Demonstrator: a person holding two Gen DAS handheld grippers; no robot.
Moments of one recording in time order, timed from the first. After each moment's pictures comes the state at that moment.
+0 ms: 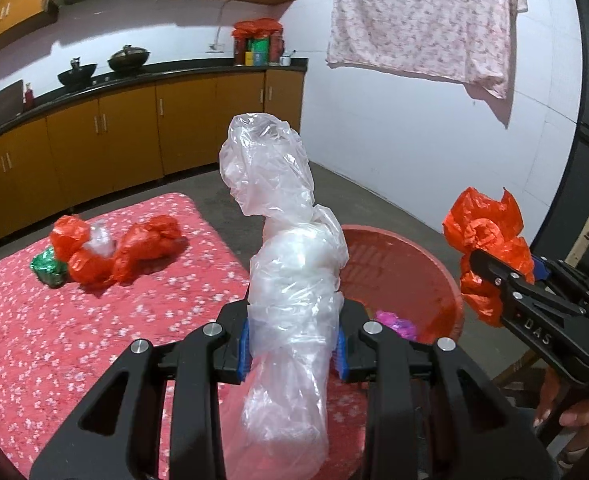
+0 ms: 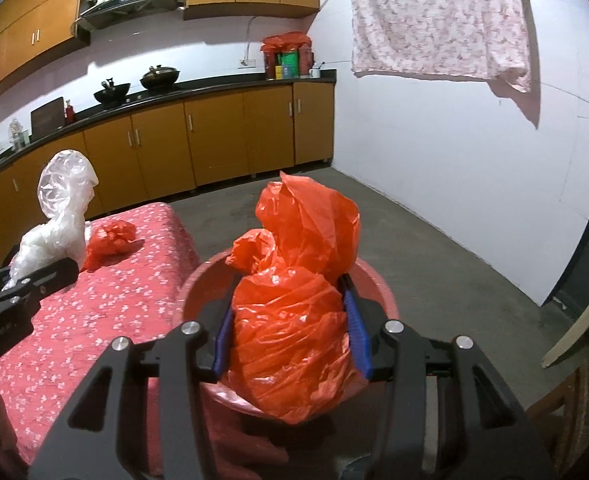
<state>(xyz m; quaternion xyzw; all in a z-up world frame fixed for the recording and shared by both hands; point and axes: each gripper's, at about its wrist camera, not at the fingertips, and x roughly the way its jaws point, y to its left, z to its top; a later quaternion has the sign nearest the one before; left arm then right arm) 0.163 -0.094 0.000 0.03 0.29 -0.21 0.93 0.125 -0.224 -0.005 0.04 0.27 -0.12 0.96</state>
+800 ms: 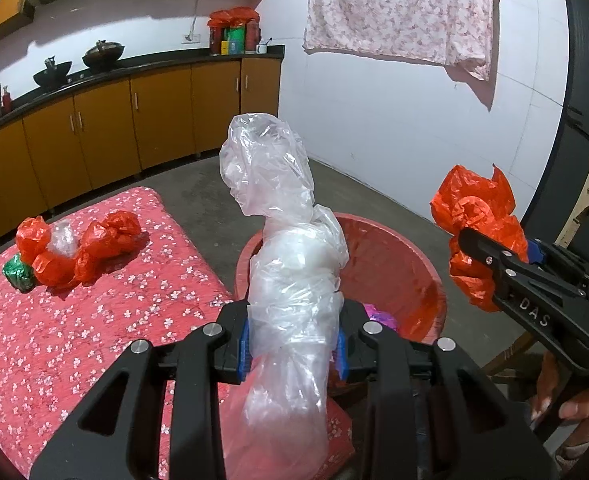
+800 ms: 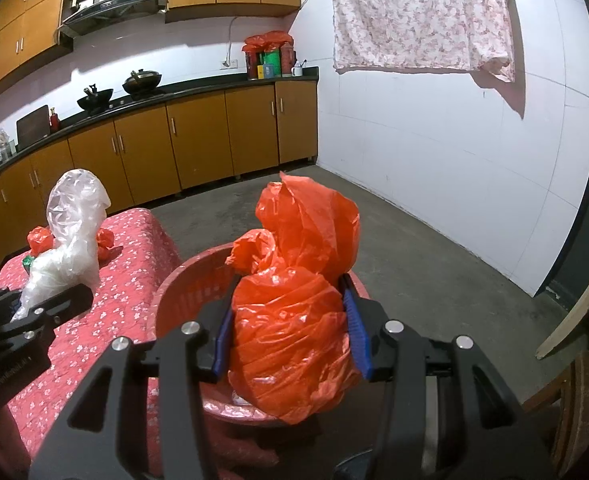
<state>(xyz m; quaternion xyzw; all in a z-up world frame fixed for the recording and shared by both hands) 0.167 -0.131 -0.010 0.04 0.31 -0.24 0.92 0.127 -0.248 -0.010 0.05 0.27 -0.14 0.95</state>
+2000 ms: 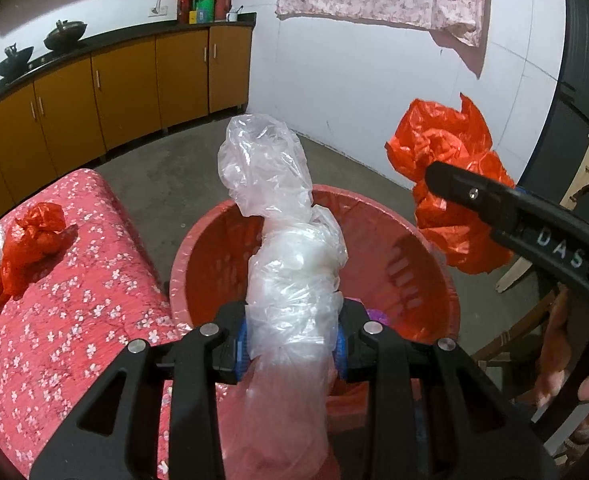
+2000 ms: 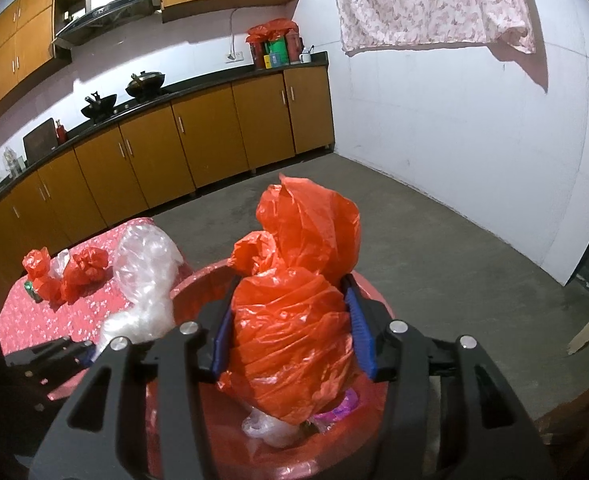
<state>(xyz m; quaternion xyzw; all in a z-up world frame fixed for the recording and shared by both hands) 0.216 -0.190 -0.054 0.06 0.36 -0.29 0.89 0.190 -0.284 -0.026 0.10 0.28 -0.10 0.95</state>
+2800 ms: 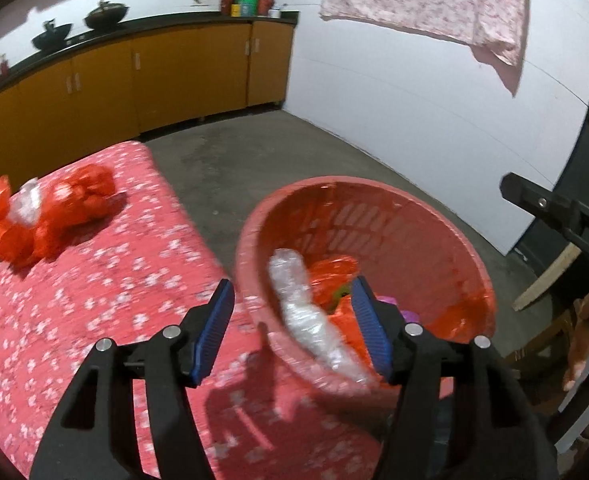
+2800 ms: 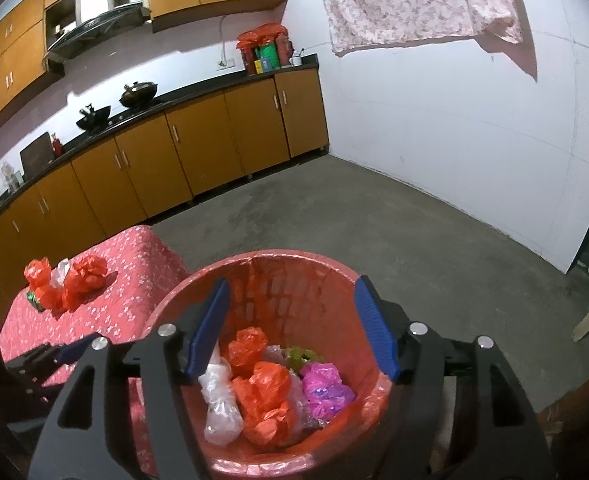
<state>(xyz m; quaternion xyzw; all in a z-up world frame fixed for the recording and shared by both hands) 0.217 -0.140 -0.061 0.02 0.37 -0.22 0.90 0.179 -0.282 -0.032 0.11 0.27 -0.11 0.95</state>
